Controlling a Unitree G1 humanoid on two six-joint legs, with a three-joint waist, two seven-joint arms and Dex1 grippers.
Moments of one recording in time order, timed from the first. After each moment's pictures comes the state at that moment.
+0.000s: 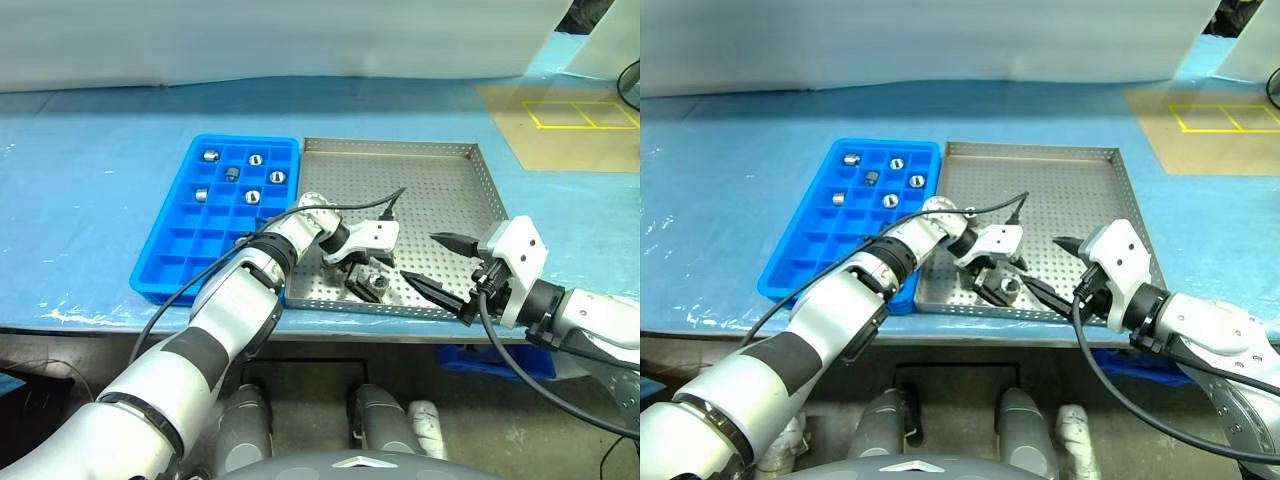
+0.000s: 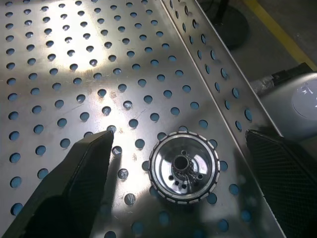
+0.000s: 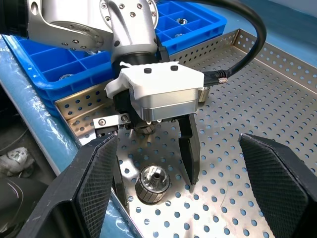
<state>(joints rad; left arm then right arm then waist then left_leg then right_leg) -1.21 -0.05 -0.38 1.29 0.19 -0.26 -1.39 0.09 -0.80 -0.32 -0.86 0.67 0.82 0.55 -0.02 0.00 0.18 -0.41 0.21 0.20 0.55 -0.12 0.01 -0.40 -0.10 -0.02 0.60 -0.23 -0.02</state>
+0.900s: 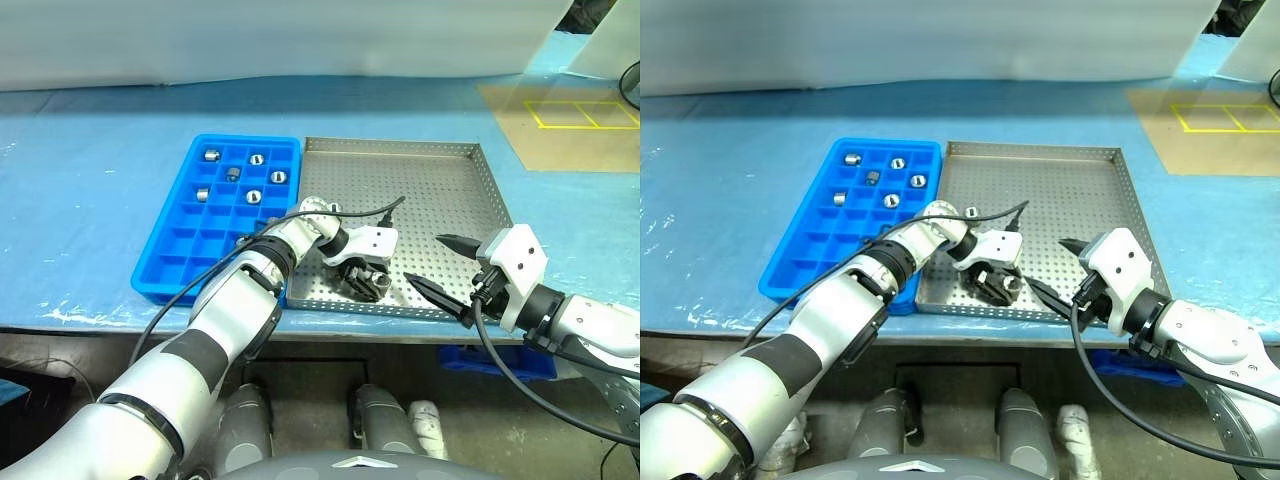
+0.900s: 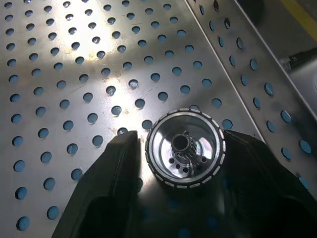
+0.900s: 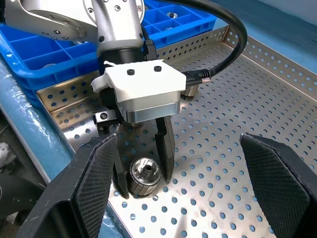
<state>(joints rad) -1.19 -0.06 -0.38 1.29 0.27 -0.30 -1.31 0.12 -0.79 -0.29 -0.84 0.57 0.73 0.55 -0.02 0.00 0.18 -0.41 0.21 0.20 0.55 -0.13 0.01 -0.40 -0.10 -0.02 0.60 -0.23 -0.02</state>
